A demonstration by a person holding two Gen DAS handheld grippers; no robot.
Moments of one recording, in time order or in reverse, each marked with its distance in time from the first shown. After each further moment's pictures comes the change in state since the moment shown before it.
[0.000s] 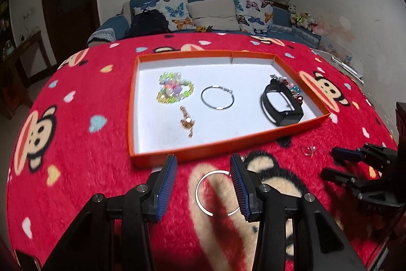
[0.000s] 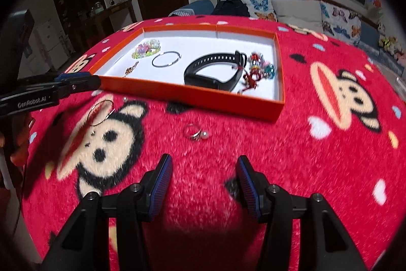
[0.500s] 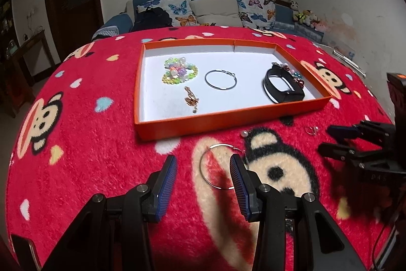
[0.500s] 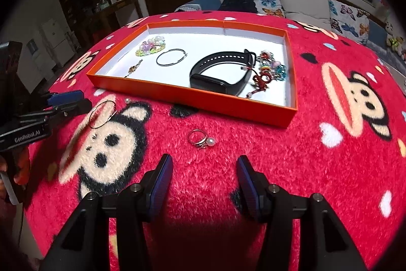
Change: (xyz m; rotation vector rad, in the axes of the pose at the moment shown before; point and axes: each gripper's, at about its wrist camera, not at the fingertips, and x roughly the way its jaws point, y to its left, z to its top) left arm -0.003 -0.001 -0.028 0.013 0.011 0.015; right arm 0.009 0.001 0.010 -0.028 0.028 0.043
